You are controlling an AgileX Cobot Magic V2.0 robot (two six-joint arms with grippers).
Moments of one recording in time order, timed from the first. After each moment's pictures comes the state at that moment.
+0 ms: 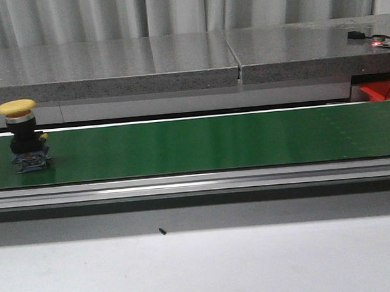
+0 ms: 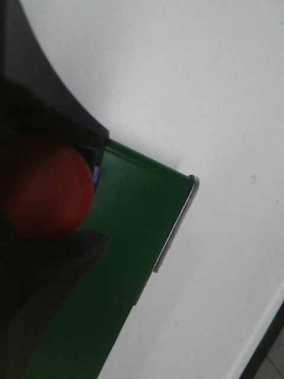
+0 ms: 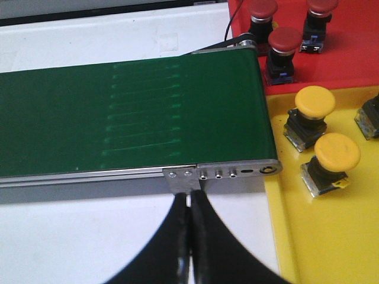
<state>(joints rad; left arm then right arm) 0.37 1.55 -1.12 -0.34 0.63 0.15 -0.08 0.55 -0.53 0.10 0.64 0.03</state>
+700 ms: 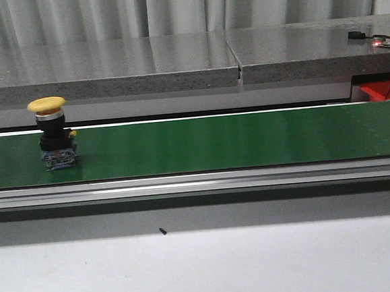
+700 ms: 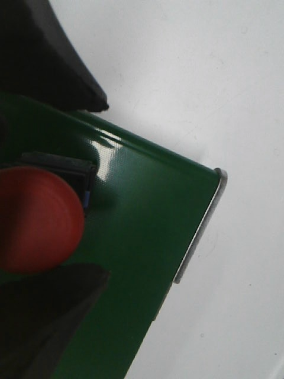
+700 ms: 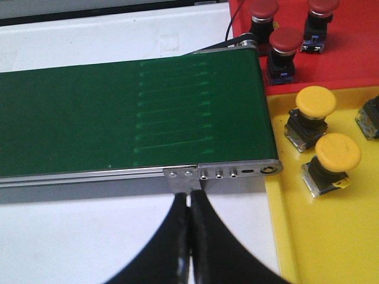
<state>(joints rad) 0.35 1.62 -1.12 -0.38 0.63 0.19 -0.08 0.55 -0.53 0.10 0.64 0.03</state>
